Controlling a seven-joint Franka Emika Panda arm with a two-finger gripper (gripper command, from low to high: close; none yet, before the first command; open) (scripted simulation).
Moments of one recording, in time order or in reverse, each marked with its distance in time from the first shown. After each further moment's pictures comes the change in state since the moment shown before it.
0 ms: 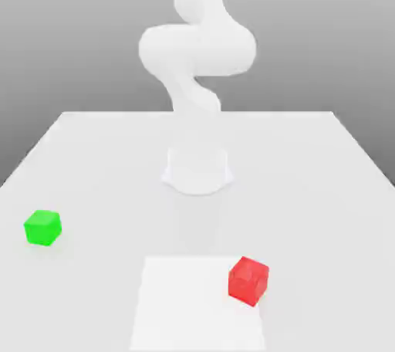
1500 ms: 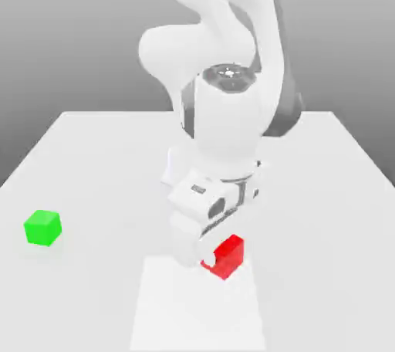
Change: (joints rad) arm -0.064 0.721 -0.076 -0.395 -0.004 0.397 -0.667
